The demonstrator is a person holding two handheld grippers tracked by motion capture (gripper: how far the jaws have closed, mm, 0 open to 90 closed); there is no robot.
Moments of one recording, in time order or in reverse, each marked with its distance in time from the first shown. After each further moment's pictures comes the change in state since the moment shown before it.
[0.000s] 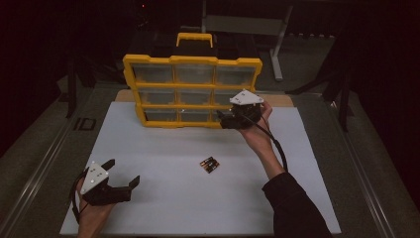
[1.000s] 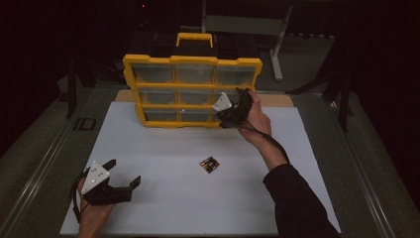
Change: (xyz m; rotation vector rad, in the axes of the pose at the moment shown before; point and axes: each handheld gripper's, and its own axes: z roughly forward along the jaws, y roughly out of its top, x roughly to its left) left arm -0.001 0.000 0.002 0.003 -0.013 0.000; right arm 0.020 0.011 0.025 0.173 -0.266 -0.510
